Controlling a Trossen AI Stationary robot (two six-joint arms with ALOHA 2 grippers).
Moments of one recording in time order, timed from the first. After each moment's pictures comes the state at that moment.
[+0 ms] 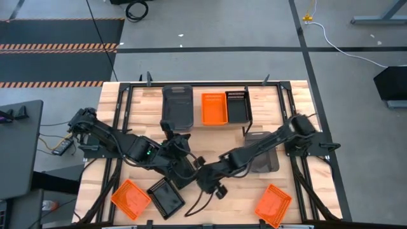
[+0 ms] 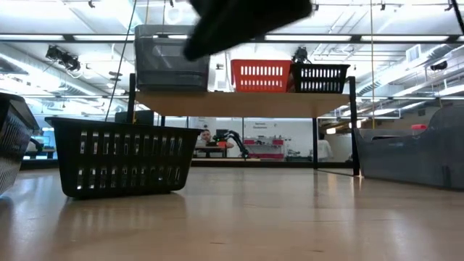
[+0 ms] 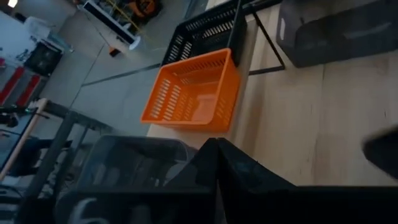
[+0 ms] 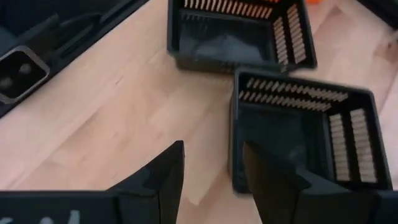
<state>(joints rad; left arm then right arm) -0.48 1.61 1.60 -1.00 -1.01 -0.24 0.40 2.00 1.55 -0.43 0.00 -0.32</state>
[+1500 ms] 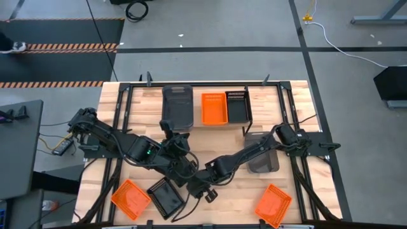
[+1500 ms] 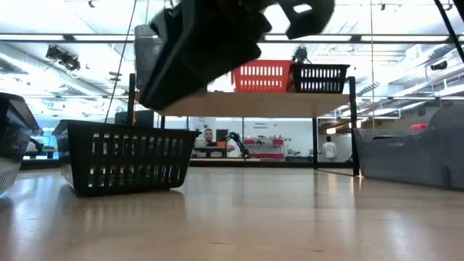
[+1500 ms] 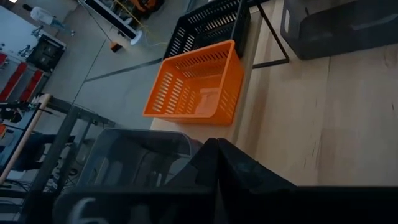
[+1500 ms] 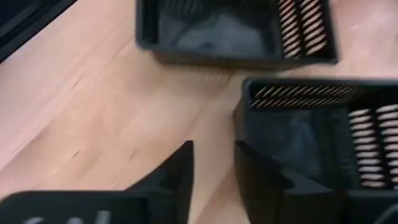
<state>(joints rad) -0.47 1.61 1.60 -1.04 -1.01 -0.26 0.39 2.22 1.79 -0.54 0.06 -0.31</state>
